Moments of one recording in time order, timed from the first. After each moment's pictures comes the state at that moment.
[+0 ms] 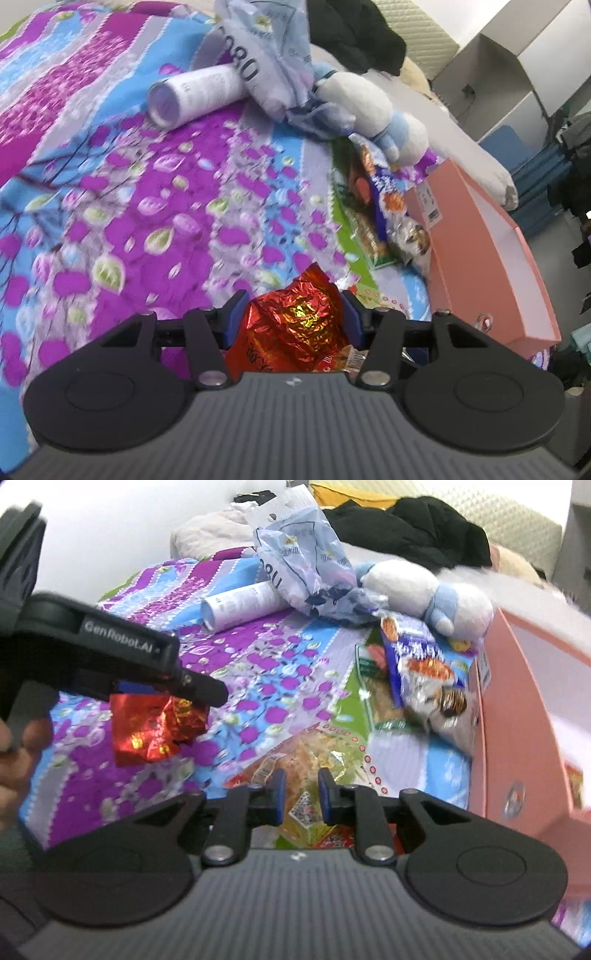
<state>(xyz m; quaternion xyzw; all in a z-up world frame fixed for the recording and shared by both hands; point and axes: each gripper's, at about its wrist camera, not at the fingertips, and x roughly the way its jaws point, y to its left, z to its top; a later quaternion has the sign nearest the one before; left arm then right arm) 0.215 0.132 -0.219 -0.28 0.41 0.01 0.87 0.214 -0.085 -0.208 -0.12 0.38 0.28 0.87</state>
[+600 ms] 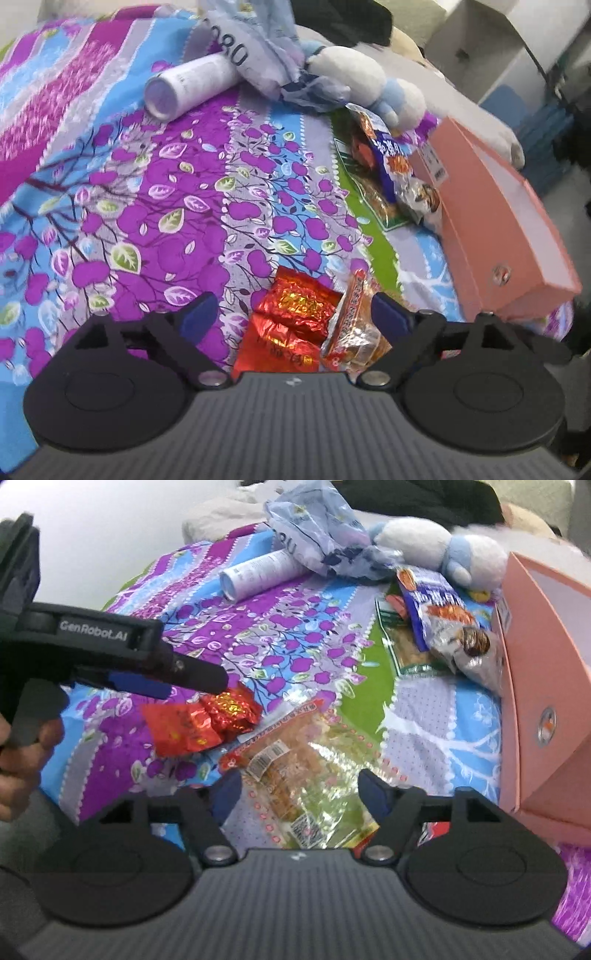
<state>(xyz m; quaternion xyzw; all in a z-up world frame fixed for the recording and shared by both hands) 0.204 0.120 -0.220 -0.20 0.44 -0.01 0.88 0.206 -0.098 -0.226 -0.12 0.40 0.32 0.85</state>
